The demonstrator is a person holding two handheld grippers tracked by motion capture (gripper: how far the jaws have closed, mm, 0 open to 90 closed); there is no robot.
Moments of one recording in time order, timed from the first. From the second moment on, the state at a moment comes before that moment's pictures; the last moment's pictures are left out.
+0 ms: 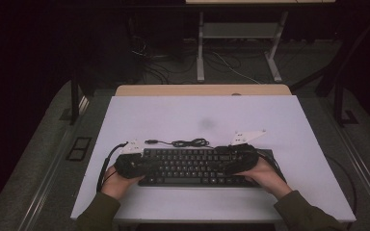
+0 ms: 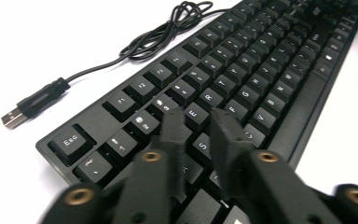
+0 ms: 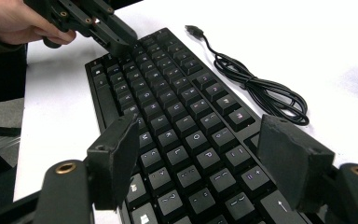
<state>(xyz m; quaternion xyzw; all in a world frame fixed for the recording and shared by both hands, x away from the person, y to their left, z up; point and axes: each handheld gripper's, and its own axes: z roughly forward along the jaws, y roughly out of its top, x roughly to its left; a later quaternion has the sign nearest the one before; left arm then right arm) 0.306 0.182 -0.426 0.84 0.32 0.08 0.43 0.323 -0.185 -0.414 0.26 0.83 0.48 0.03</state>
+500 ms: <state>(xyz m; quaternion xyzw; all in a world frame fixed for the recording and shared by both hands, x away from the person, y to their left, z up) 0.306 0.177 -0.425 0.83 0.33 0.08 0.44 0.324 -0.183 -0.414 0.27 0.83 0.48 0.03</state>
